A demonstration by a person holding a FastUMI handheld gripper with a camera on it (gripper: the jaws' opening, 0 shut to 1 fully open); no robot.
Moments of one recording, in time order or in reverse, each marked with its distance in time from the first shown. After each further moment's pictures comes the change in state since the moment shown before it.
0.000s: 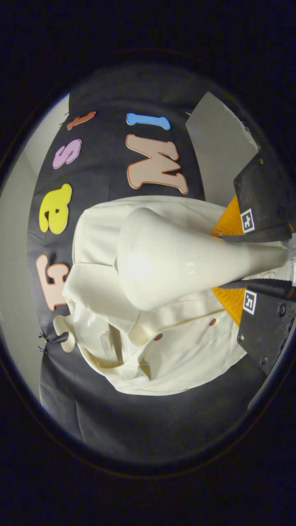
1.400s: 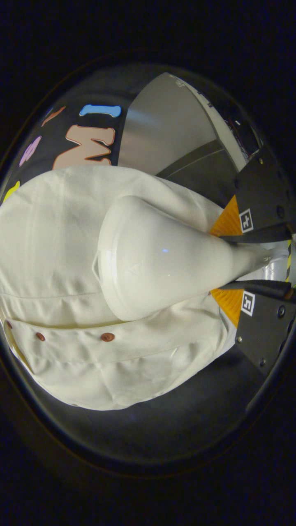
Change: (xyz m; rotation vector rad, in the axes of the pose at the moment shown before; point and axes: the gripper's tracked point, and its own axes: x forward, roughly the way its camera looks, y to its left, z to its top) arm 0.060 -0.009 -0.220 -0.013 0.333 0.003
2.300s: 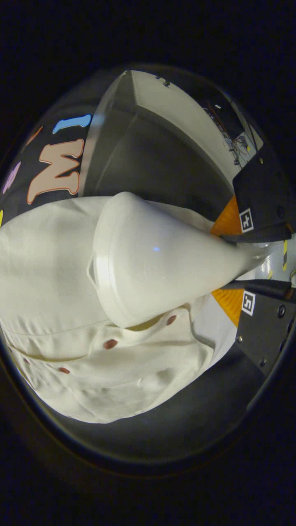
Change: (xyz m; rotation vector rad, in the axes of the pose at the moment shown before) arm 0.040 -0.020 -0.080 0.098 0.089 -0.009
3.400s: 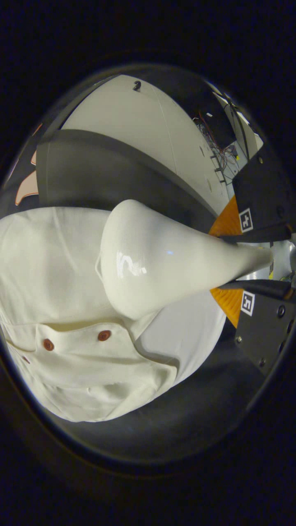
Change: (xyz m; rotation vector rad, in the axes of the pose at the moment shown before) arm -0.008 -0.015 -0.059 -0.008 0.107 -0.098
